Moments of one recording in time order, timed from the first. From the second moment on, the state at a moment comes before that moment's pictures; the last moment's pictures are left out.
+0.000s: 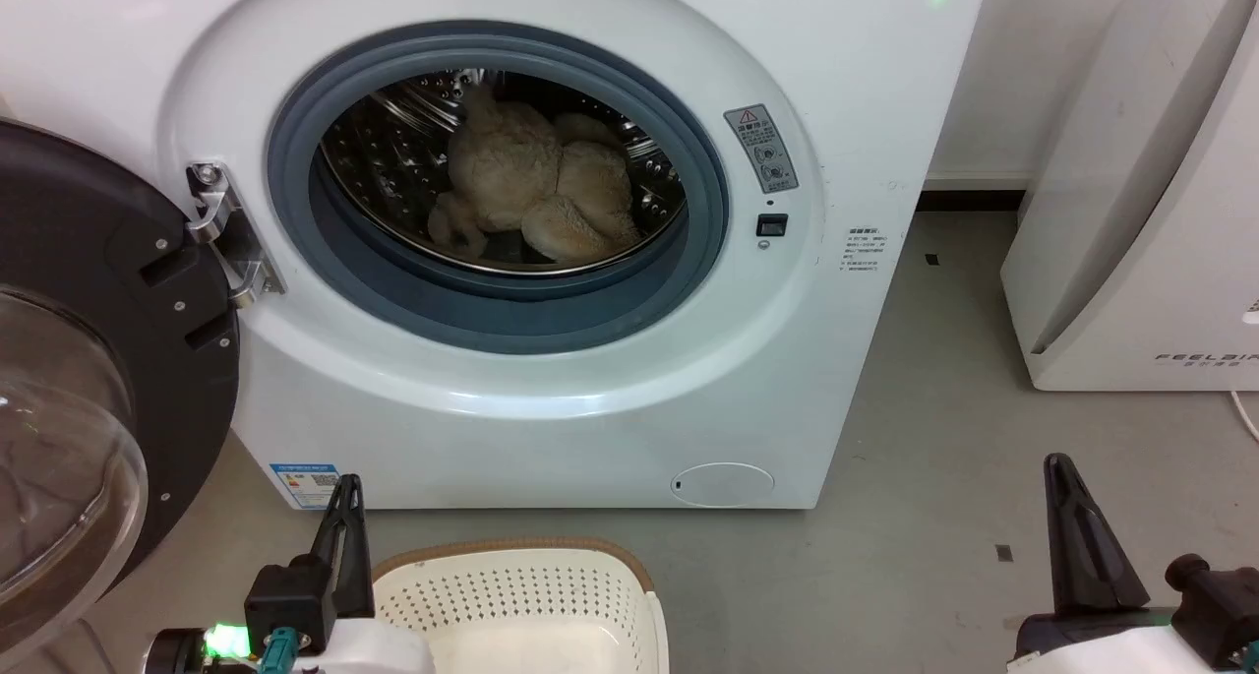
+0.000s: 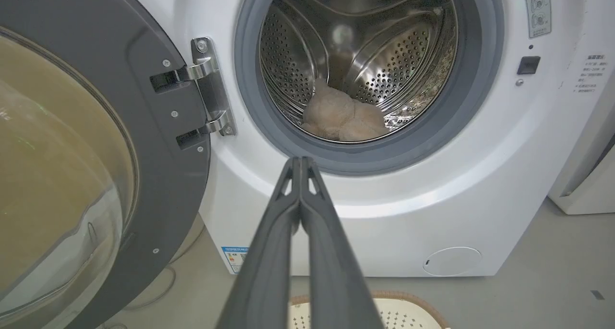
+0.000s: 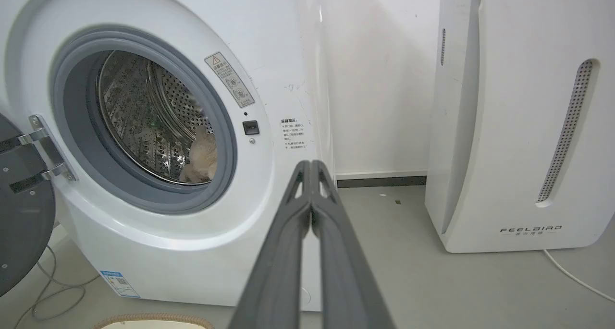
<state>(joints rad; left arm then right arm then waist) 0.01 0.09 -0.03 0.16 -0.02 0.11 -0.24 0.07 -0.05 -0.06 0.01 0.18 0.13 -0.24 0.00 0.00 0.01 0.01</state>
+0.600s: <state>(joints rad) 0.01 0.08 -0.02 0.14 -0.02 0.10 -0.20 0.07 -0.05 -0.05 0.01 0.16 0.13 -0.20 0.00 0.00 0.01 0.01</state>
